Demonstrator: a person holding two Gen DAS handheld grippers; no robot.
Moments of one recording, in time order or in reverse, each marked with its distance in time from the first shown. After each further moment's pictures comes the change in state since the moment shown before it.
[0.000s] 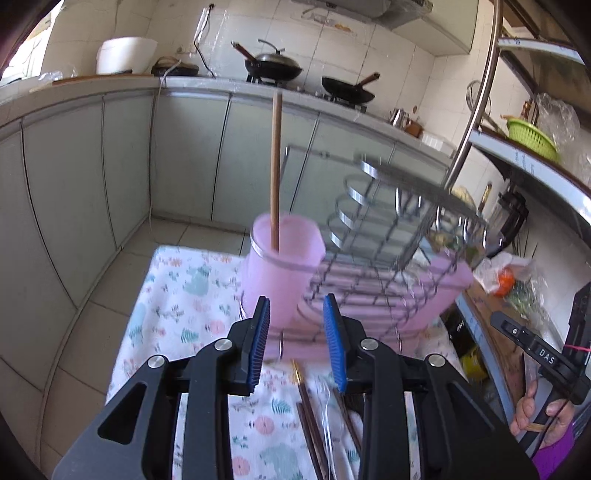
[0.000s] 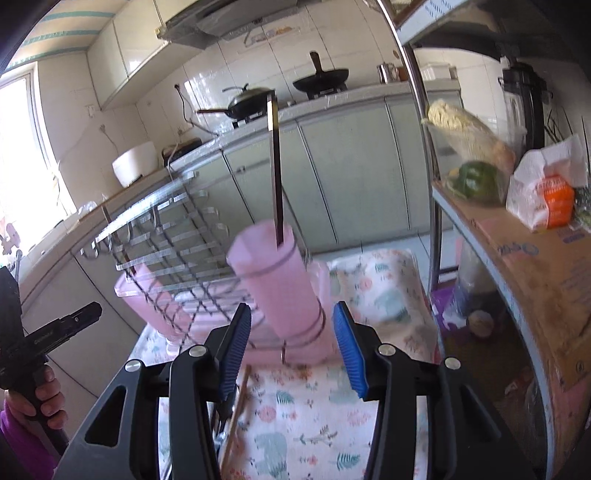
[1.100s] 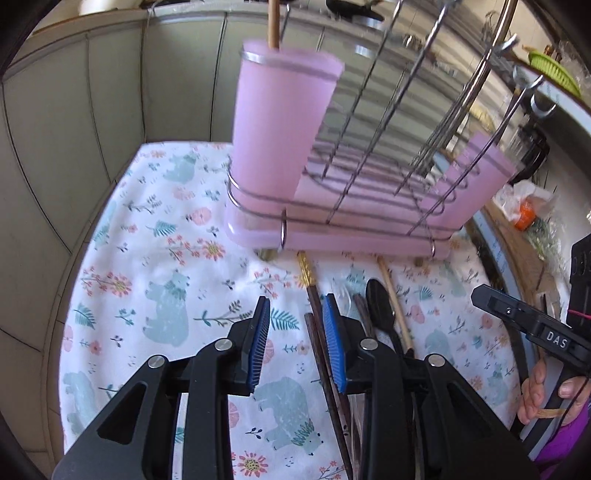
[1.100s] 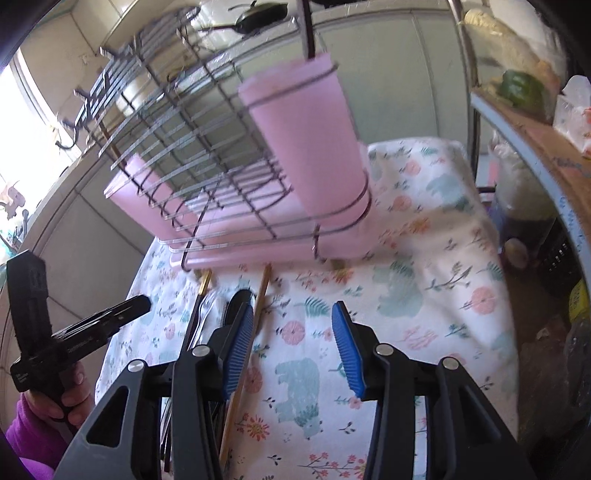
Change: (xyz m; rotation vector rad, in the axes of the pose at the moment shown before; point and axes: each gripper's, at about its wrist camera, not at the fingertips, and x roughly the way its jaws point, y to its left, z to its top) left arm 0.066 -0.001 -0.072 0.014 0.304 0.020; right arm 0.065 0.017 -0.056 0.002 0.339 0.091
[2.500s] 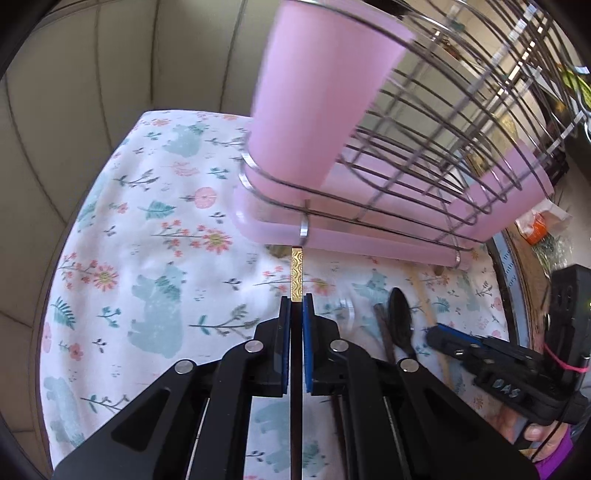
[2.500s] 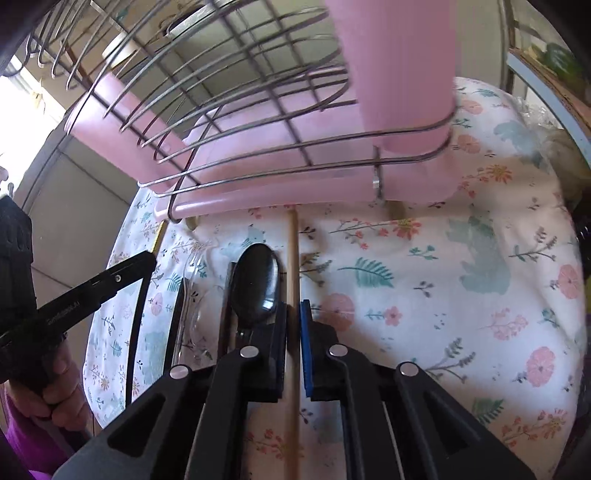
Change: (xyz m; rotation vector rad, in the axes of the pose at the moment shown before) left arm 0.018 0.031 0.011 -0.105 0.067 0.002; right arm 0.067 0.027 -0.002 0.014 0.184 -0.031
